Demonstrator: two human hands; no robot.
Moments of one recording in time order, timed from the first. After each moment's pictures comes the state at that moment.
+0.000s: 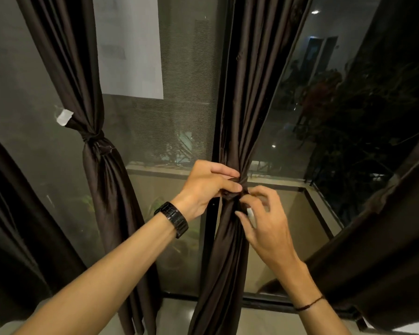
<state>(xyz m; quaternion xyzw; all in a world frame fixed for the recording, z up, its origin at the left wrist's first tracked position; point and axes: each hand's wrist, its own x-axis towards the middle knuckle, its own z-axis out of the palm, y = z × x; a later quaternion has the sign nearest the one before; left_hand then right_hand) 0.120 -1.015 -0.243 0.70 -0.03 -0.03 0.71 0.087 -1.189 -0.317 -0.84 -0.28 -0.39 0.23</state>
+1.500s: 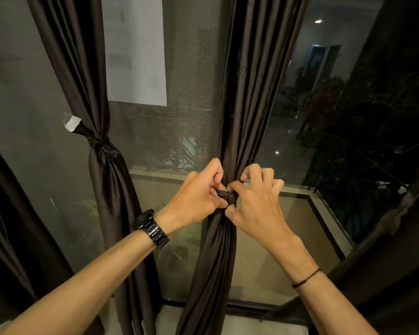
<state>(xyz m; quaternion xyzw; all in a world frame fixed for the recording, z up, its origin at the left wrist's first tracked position) 0.104 -0.989 -0.247 0.85 -0.20 0.10 0.48 0.105 -1.162 -0.262 -0.93 -0.19 -0.31 0.03</state>
